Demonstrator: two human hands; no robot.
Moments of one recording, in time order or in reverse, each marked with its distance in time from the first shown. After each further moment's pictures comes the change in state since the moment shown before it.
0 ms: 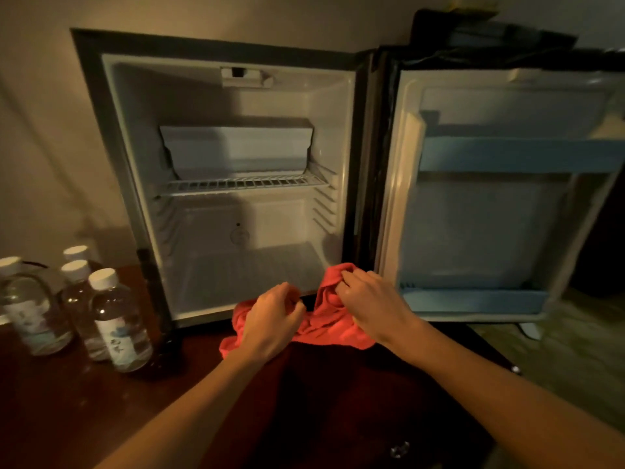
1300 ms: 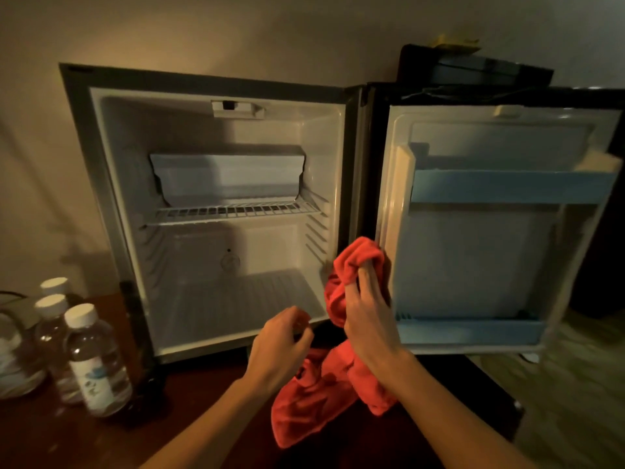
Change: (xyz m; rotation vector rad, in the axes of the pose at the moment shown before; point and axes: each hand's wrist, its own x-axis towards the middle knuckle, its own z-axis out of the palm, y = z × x) left_hand 0.013 0.016 0.017 -0.126 -0.025 0.057; right_hand 0.016 0.007 0.016 0.209 0.118 0.424
